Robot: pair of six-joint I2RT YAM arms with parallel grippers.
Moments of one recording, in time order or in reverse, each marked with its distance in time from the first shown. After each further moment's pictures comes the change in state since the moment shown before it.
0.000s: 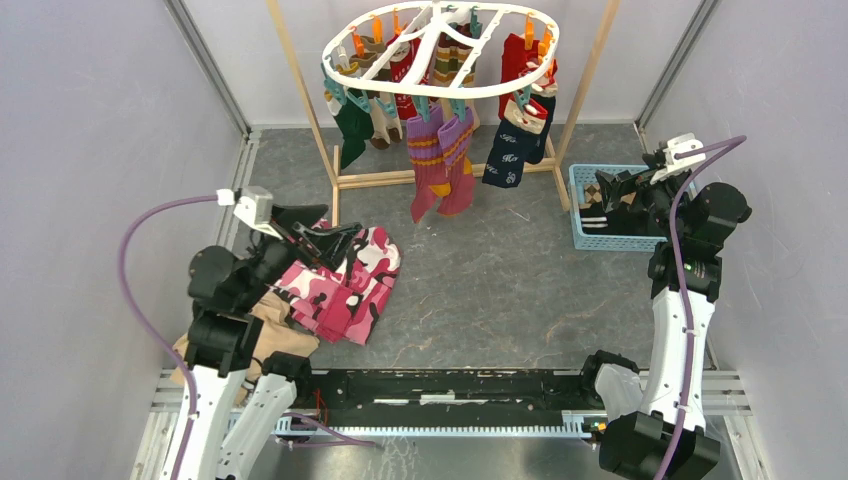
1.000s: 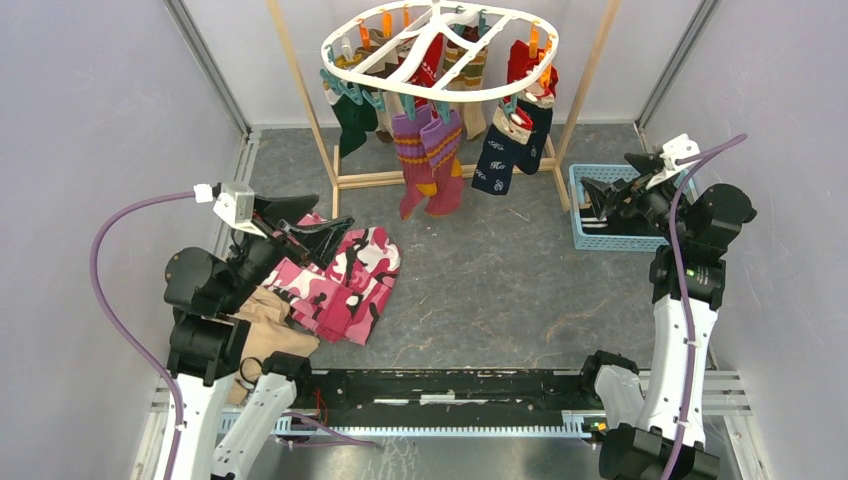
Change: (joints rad) left arm 0.000 0.024 0.204 -0.071 0.002 0.010; right arm 0.021 -0.040 0.049 -0.043 -0.163 0.065
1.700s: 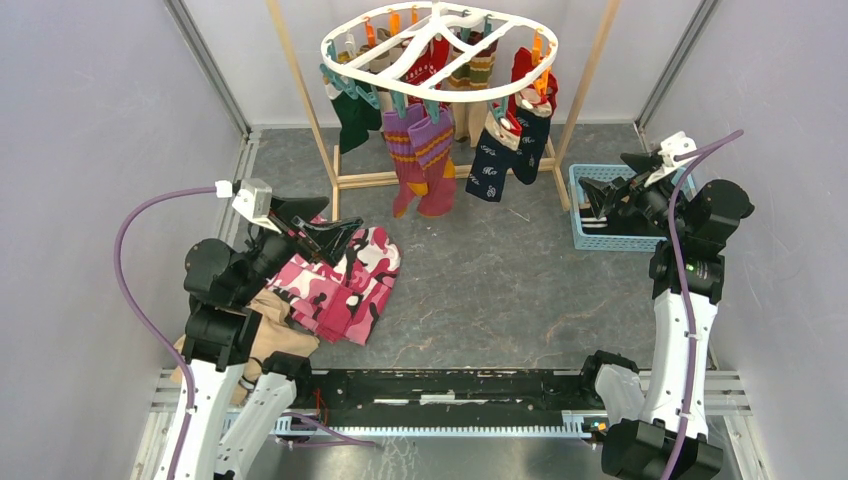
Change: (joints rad) left arm 0.000 0.021 -0.103 0.074 0.028 0.005; right arm 0.006 0.029 0.000 -0.001 -0.026 0.000
